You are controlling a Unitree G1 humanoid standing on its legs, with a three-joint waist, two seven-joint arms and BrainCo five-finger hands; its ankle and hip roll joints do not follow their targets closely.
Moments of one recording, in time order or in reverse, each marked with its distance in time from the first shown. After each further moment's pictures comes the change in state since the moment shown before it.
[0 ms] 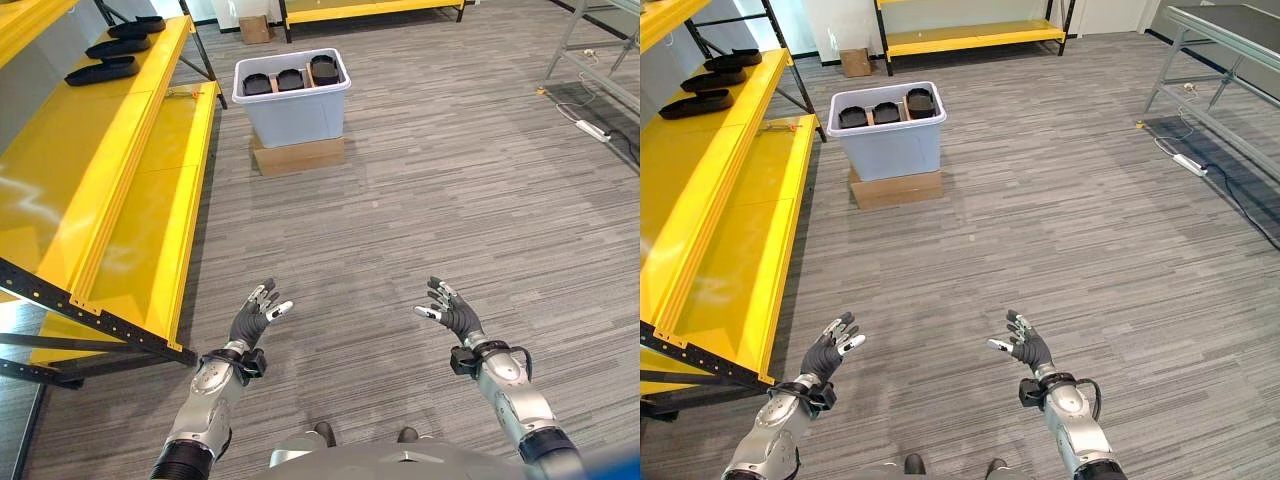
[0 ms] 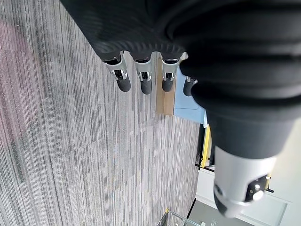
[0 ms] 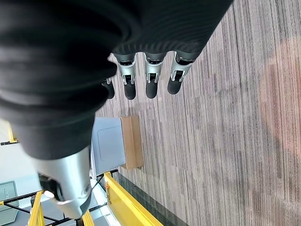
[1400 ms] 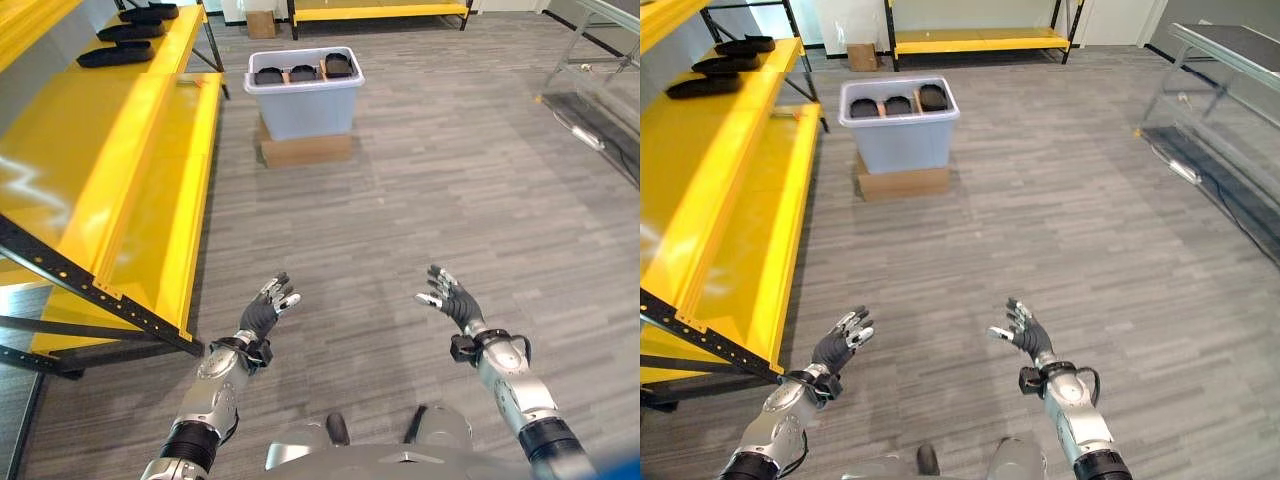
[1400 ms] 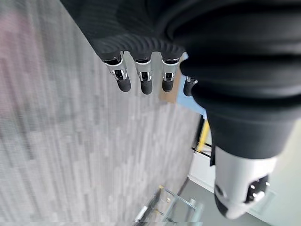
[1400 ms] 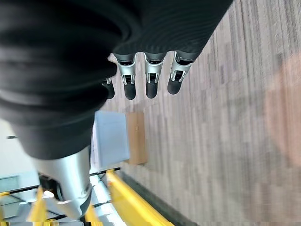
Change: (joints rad) left arm -0.101 -0.018 -0.007 0.065 -0.054 0.077 -0.101; right arm -0.012 -0.002 -0.035 -0.124 0.017 0.042 -0.014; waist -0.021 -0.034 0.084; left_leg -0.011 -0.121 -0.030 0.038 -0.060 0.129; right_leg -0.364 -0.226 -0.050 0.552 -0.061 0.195
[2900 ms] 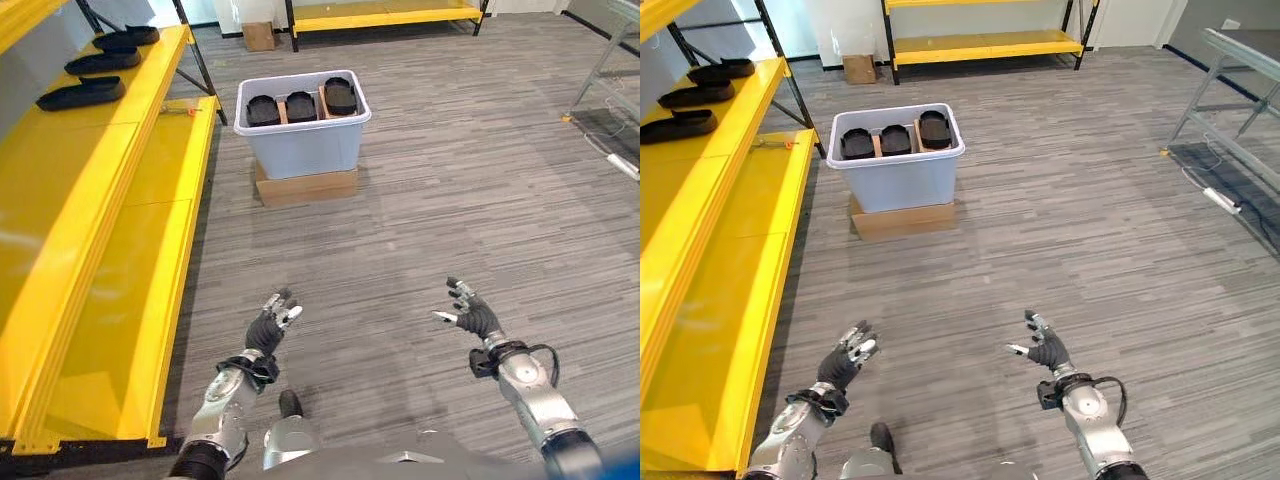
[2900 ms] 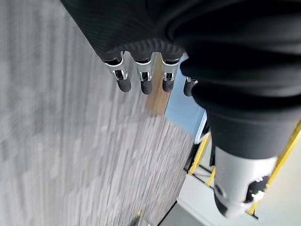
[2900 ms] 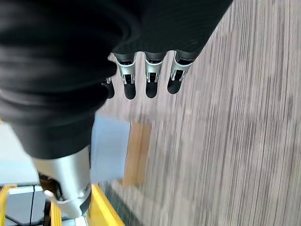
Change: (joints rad) left arm 0.050 -0.003 0.006 0.044 -0.059 -0.098 0.007; right arm 0.030 -0.048 0.053 0.102 -0.117 -0.060 -0.026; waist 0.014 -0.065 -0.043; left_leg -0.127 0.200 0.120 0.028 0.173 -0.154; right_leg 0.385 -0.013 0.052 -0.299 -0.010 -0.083
